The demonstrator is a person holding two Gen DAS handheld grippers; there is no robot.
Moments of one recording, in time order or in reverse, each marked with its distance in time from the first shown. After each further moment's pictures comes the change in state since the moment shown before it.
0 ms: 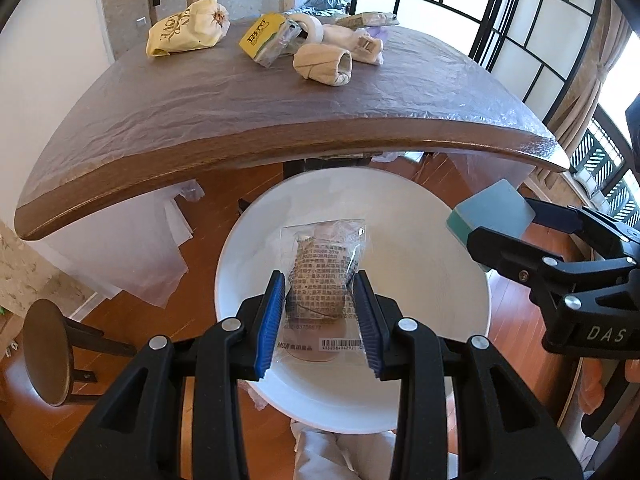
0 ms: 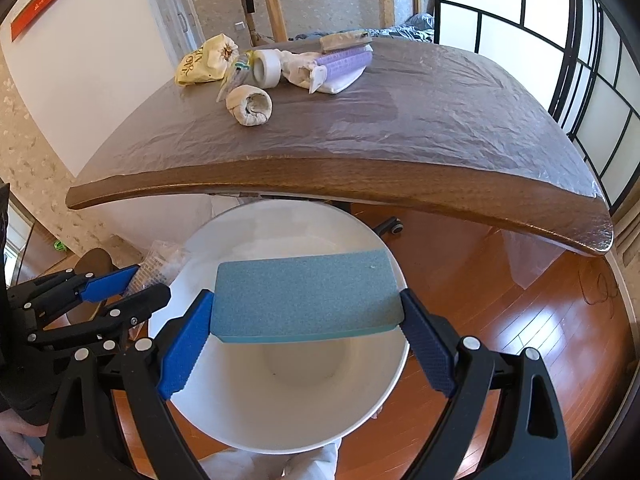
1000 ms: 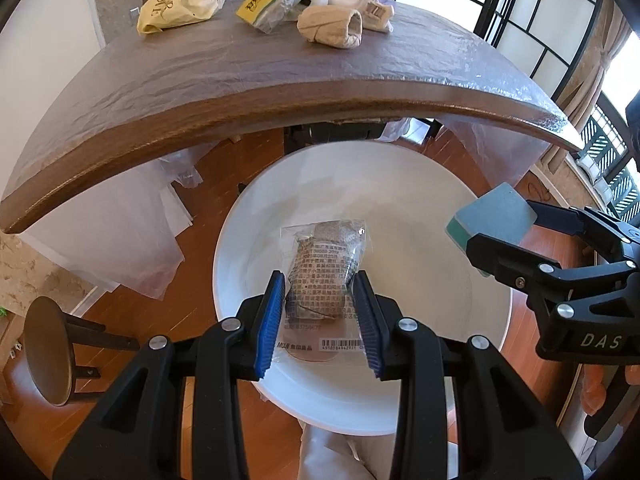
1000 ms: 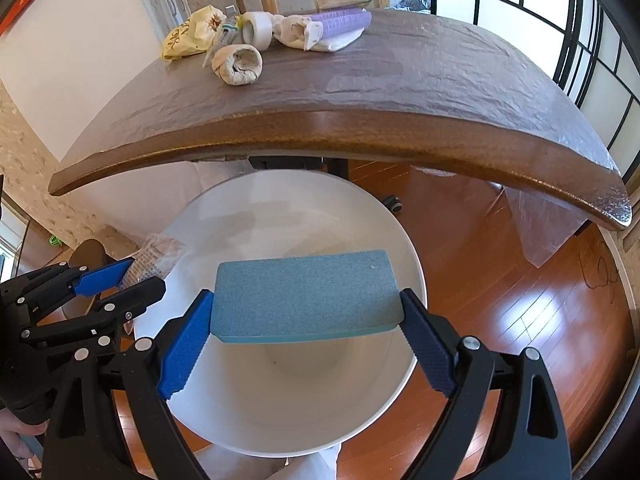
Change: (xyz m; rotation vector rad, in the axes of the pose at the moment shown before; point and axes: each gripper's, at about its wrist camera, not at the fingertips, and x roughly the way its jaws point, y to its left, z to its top) left arm 0.035 0.001 0.005 0.013 0.068 0.001; right arm 0.032 0.000 -0.011 0.023 0.074 -0.012
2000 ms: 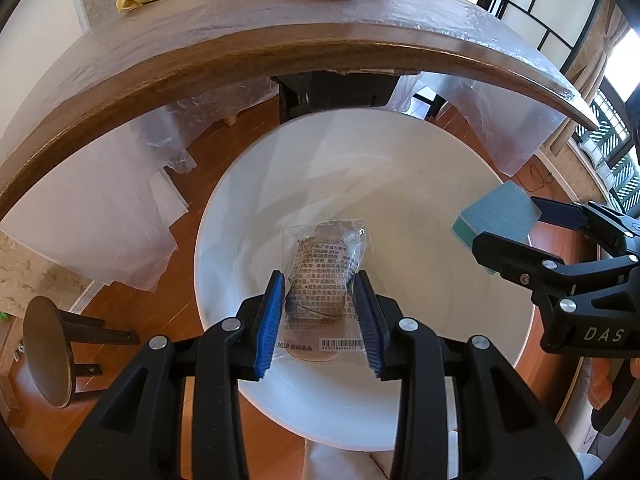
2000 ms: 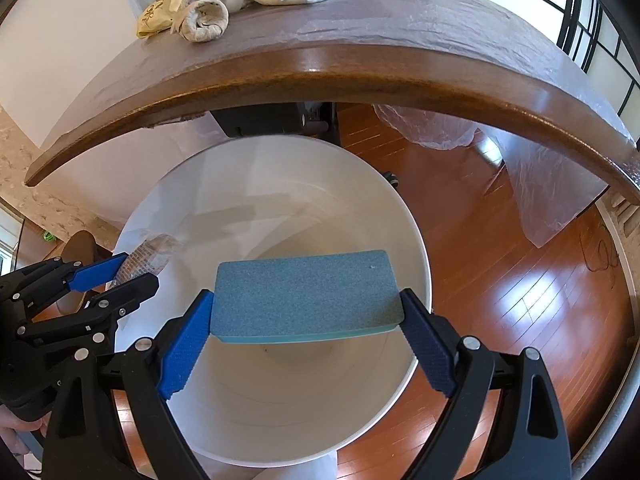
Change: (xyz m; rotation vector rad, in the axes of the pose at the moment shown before) left arm 0.035 0.003 0.004 0.020 0.067 -0.003; right arm 0.022 -0.014 -0.008 0.026 0.074 -0.012
